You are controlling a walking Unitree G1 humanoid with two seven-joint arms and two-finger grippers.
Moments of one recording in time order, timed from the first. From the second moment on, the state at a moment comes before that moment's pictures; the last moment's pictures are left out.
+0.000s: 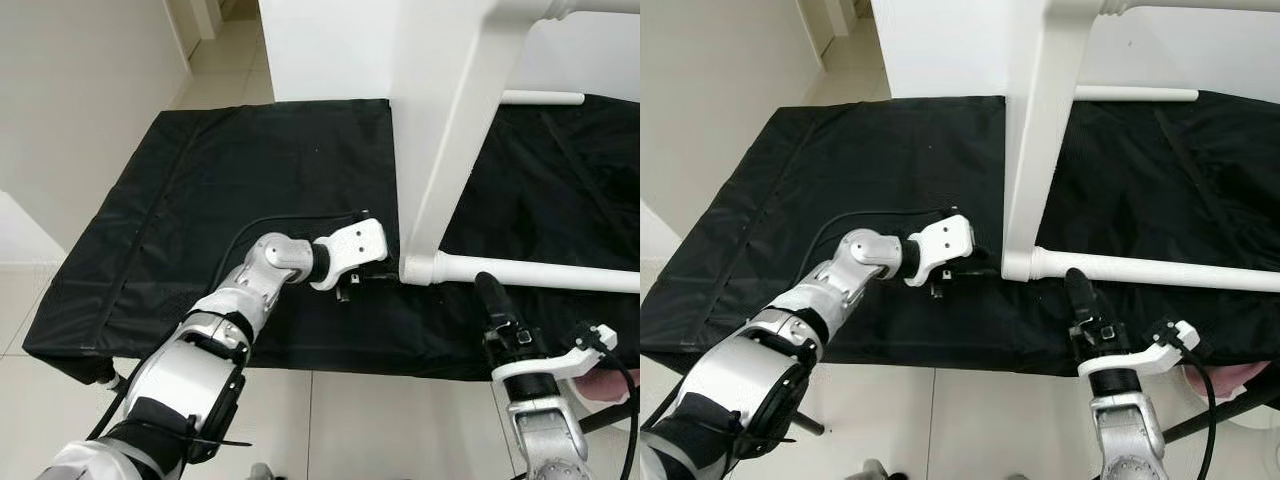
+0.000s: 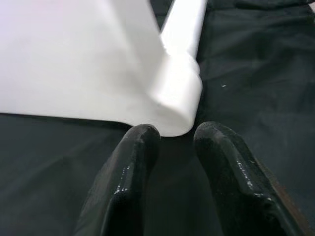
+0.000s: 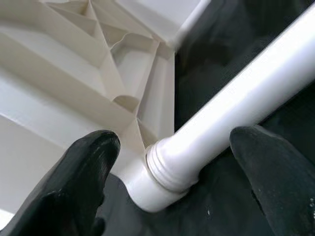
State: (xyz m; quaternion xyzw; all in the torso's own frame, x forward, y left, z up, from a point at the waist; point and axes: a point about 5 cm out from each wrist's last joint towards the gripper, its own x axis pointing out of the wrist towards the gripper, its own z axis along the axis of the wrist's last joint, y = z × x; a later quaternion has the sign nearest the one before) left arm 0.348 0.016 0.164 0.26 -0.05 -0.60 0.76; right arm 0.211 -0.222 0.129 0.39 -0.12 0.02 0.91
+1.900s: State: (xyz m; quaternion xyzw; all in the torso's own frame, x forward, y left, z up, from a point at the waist) left arm 0.349 0.018 0.165 0.26 -0.05 -0.59 0.76; right arm 0.213 -0.220 0.135 0.39 -0.13 0.03 0.91
